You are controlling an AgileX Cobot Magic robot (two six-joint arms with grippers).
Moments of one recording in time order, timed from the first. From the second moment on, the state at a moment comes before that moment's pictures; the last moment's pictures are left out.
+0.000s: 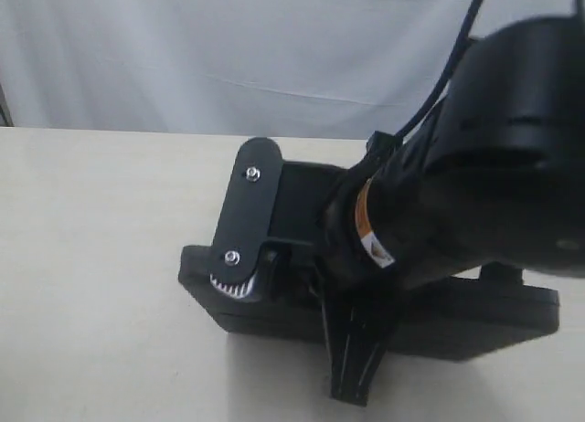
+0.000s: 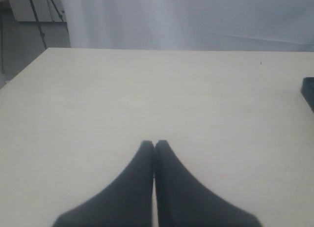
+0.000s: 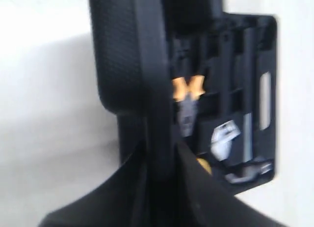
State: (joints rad) left arm 0.07 0.00 0.00 0.00 0.35 0.01; right arm 0.64 1.41 -1.13 -0.43 0.97 -0.18
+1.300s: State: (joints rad) left arm 0.07 0.00 0.00 0.00 0.35 0.01; right arm 0.04 2.03 -1.25 -0.23 0.62 -0.39
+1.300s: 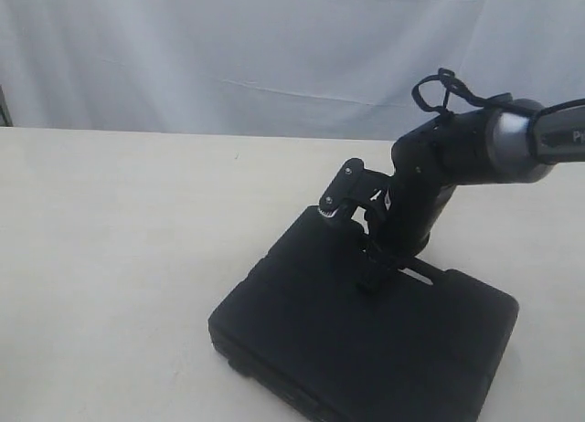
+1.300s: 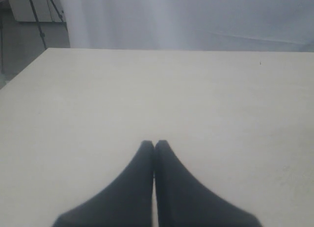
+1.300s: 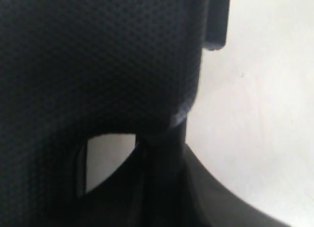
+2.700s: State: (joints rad) left arm 0.07 0.00 0.00 0.00 0.35 0.01; right arm 0.04 1.93 -1.38 -0.31 0.76 -0.11
